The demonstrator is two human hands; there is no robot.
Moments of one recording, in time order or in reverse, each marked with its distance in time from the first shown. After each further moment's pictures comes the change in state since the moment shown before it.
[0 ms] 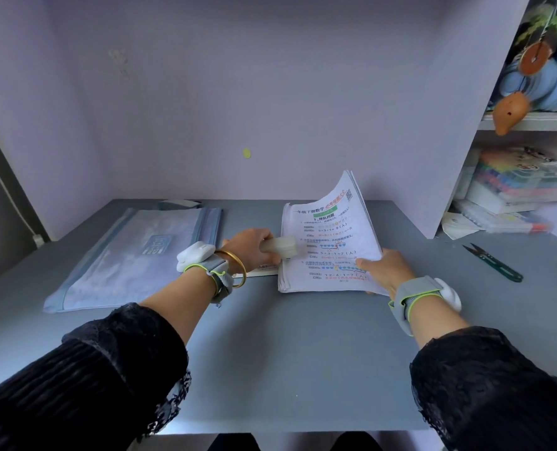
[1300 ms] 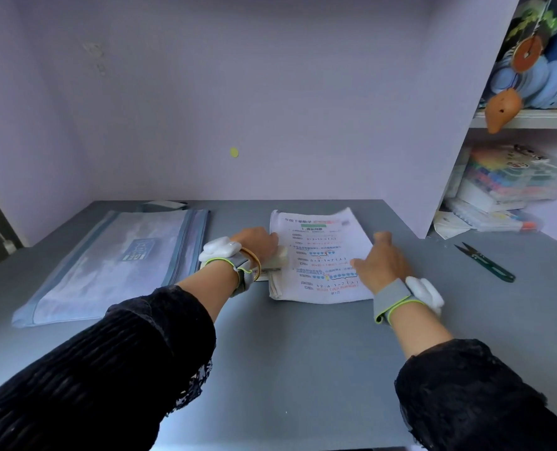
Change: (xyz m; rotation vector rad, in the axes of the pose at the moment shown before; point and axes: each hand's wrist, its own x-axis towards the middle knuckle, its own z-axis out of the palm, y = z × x) left_hand 0.041 0.031 0.019 0.134 -0.006 -0.260; right_hand -0.001 -0.009 0.005 -0.521 0.314 -0.082
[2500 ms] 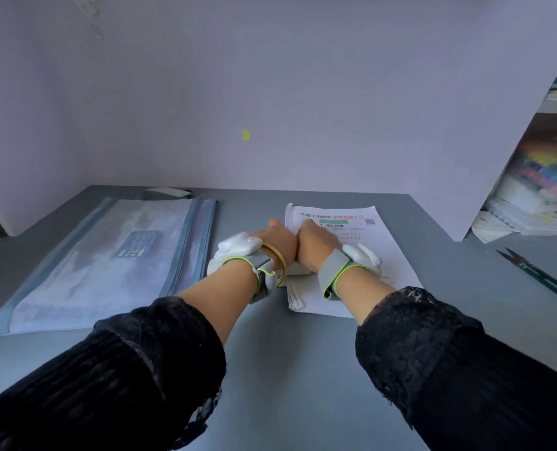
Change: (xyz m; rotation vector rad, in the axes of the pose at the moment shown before) left_hand 0.000 0.018 0.003 0.000 -0.010 -0.160; right_hand 0.018 -0.114 0.083 -0.078 -0.278 -0.309
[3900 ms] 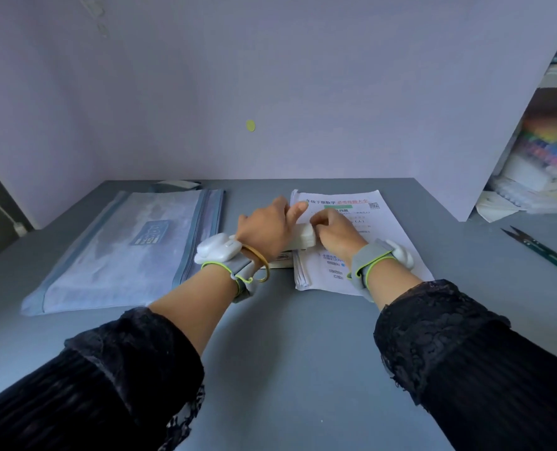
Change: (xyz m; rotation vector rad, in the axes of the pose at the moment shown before) left_hand -0.019 -0.037 -0.008 -0.105 0.238 0.343; right_hand -0.019 0.025 -0.011 0.543 -0.029 -0.022
